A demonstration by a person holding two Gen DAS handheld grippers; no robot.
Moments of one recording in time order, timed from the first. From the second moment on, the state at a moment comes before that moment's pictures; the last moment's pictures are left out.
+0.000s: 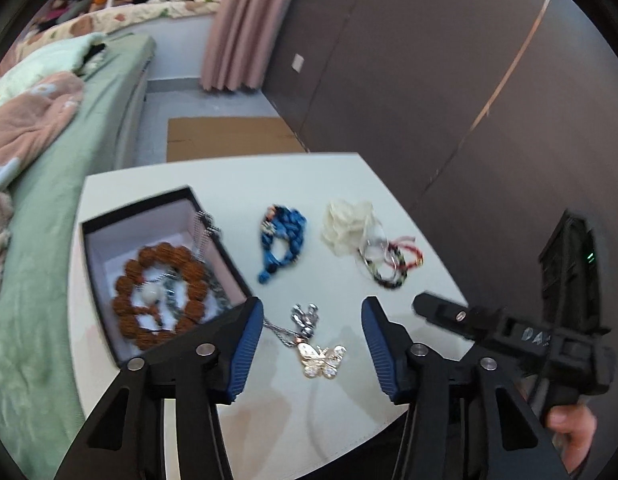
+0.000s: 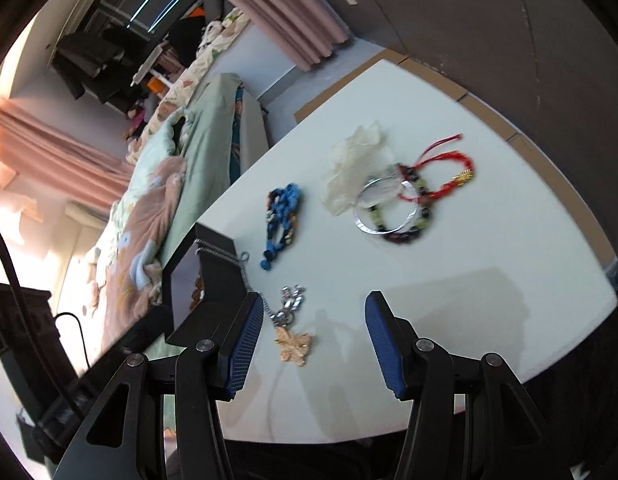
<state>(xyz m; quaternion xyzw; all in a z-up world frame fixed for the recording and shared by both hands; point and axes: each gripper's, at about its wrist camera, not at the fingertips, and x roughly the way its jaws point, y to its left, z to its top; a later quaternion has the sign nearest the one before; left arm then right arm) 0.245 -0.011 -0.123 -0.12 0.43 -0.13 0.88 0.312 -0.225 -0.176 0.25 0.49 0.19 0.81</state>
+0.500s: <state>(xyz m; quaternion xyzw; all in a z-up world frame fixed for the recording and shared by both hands) 0.277 -0.064 -0.170 -0.02 0.49 -0.12 0.86 0.313 -0.273 -0.185 0.28 0.50 0.17 0.80</state>
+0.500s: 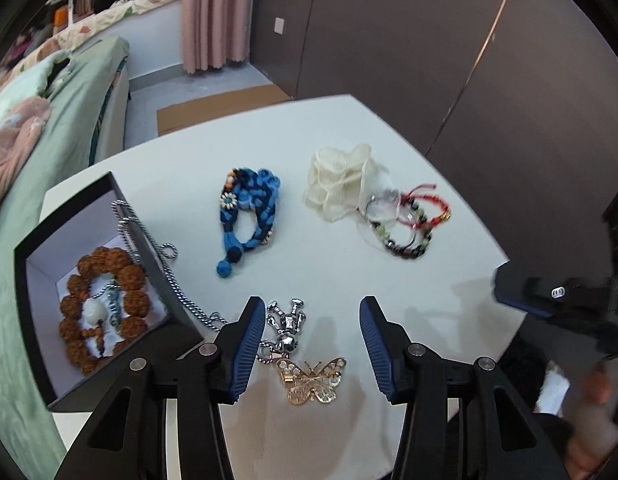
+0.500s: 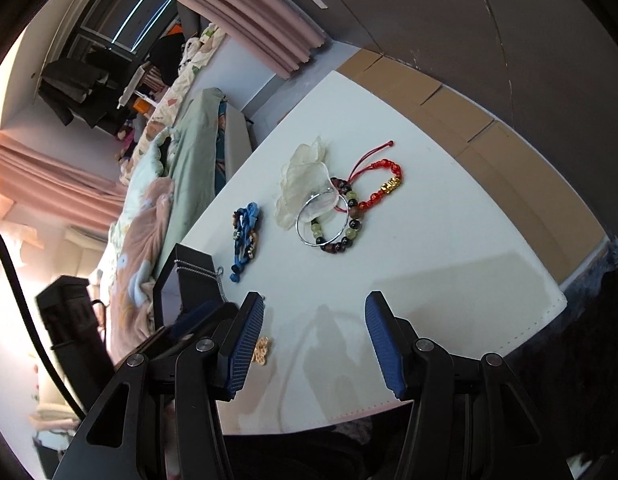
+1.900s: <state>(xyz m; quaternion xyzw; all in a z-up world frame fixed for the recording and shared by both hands) 0.257 0.013 -0.032 -0.07 0.34 -0.08 0.93 0.317 -0.188 -0.198 0.18 0.55 0.23 0.78</state>
